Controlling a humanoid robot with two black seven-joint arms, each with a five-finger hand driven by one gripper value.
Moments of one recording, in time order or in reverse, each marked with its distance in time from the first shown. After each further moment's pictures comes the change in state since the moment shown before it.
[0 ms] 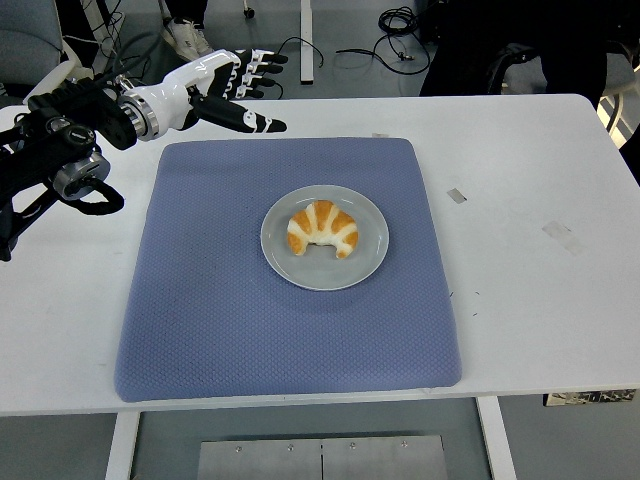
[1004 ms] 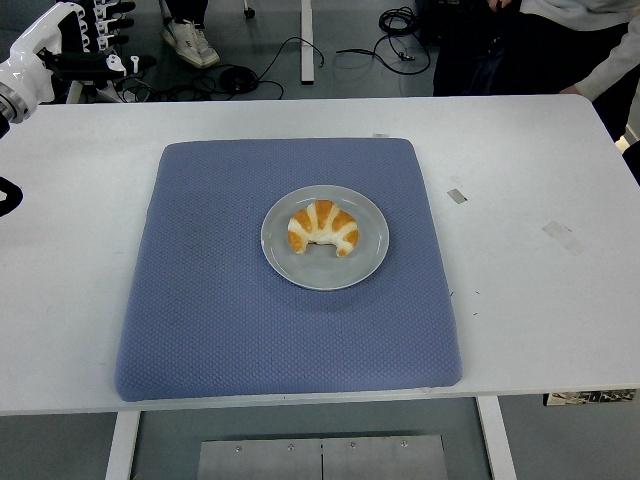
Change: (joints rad) left arm 0.177 0.162 -0.270 0.035 0.000 0.036 -0.101; right arm -0.004 0.000 0.000 0.000 0.000 0.000 0.000
